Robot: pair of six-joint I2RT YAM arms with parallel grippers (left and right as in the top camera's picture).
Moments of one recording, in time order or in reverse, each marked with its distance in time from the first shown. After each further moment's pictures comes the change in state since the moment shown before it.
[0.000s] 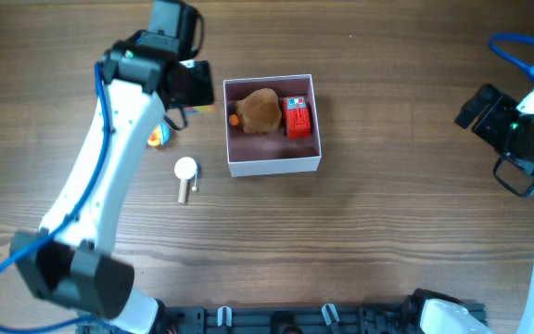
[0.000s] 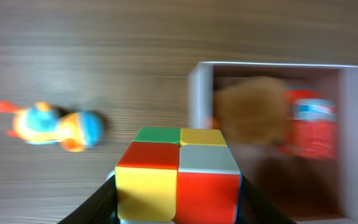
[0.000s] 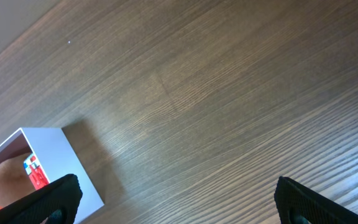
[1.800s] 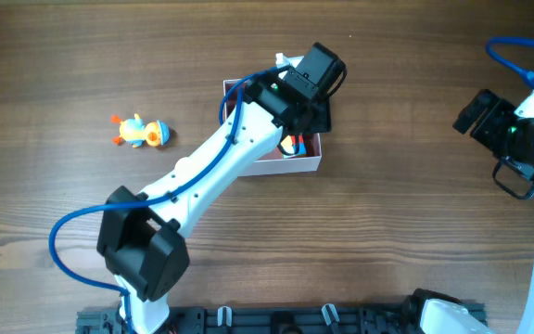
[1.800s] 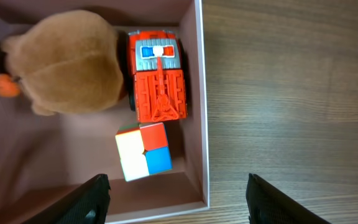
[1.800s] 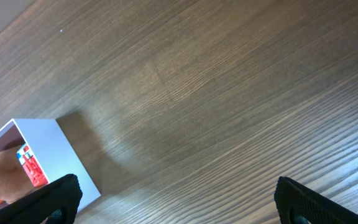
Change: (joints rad) left arm -0.423 0.220 0.068 0.128 -0.050 -0.376; right arm 0.000 0.000 0.000 -0.040 0.000 0.000
